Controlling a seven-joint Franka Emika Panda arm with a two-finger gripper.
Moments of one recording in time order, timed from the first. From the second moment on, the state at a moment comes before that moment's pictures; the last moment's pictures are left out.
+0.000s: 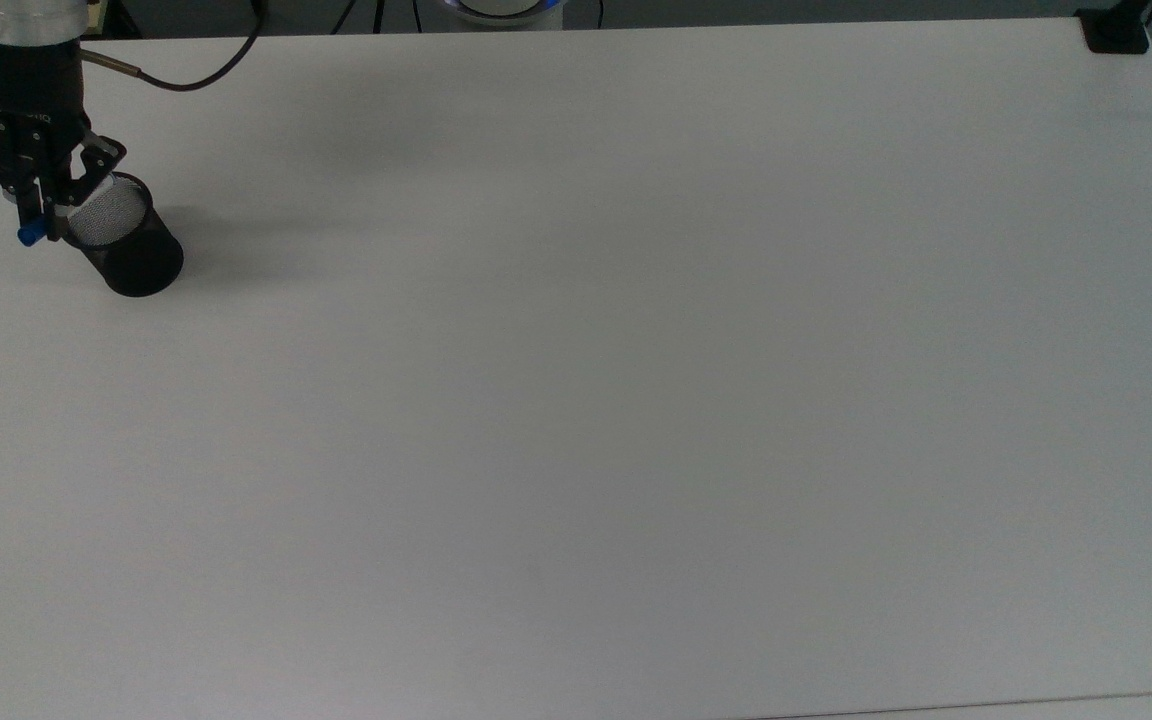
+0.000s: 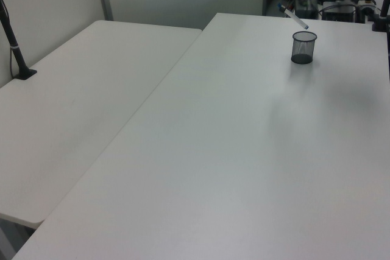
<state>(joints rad) -0.36 0.19 -0.08 -1.83 -0.07 2.51 -0.26</state>
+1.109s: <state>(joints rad) -0.36 0.18 -0.06 -1.92 -0.07 2.53 -0.26</state>
